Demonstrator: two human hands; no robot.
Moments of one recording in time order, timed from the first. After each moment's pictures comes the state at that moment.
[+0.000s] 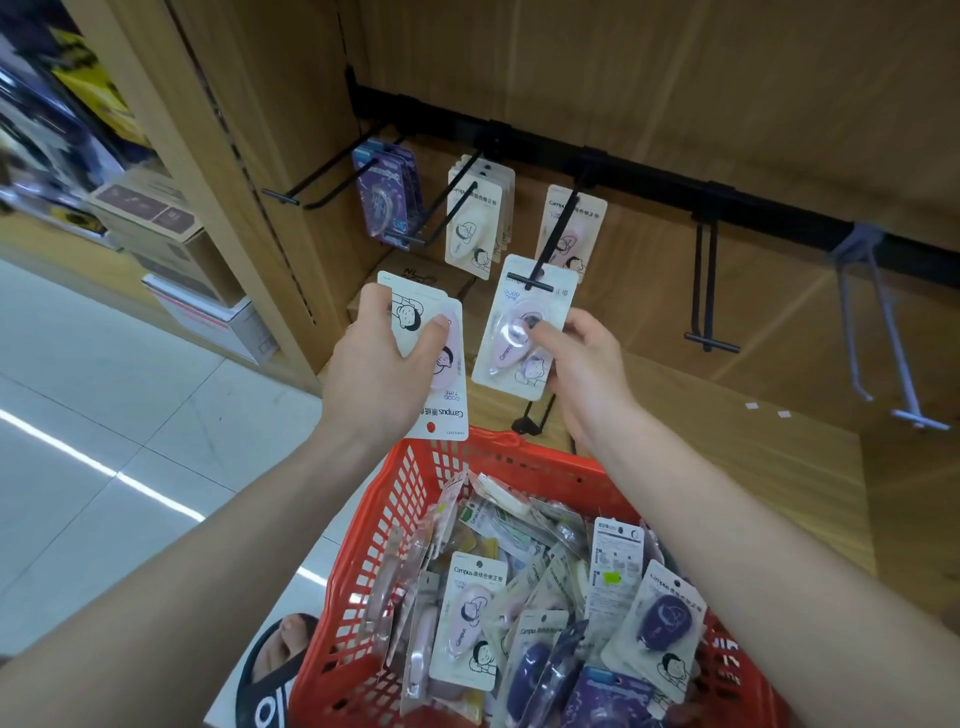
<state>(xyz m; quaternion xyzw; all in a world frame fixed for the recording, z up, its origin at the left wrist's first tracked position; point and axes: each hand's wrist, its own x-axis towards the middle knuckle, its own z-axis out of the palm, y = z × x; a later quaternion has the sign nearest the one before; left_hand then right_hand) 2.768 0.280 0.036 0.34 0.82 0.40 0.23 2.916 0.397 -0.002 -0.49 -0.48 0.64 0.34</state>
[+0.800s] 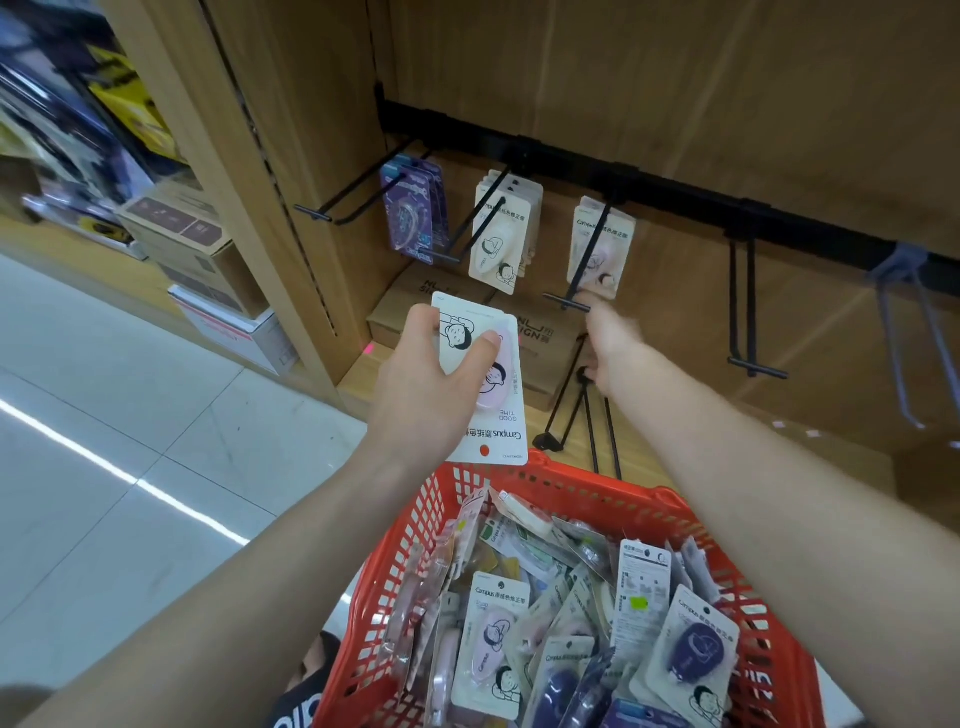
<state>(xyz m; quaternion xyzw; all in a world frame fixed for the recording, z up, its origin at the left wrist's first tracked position) 2.769 0.282 0.037 0.34 0.74 0.49 0.31 2.883 0.477 -0.017 -0.65 -0.40 0.59 0.26</state>
